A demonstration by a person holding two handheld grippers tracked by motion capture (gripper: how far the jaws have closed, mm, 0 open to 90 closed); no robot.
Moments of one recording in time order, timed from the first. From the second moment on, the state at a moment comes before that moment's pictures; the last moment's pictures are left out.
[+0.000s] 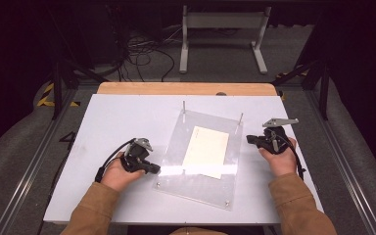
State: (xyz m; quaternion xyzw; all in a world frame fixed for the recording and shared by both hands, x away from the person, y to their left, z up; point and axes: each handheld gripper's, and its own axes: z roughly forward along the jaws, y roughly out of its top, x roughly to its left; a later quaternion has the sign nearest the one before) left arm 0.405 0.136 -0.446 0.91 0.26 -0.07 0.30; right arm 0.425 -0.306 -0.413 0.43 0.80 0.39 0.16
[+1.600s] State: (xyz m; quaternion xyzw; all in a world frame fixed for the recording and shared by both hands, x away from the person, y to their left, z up) left arm 0.387 0.148 -0.437 0.87 0.30 0.00 0.39; right arm 0.527 -0.293 -0.412 0.43 0.80 0.35 0.23
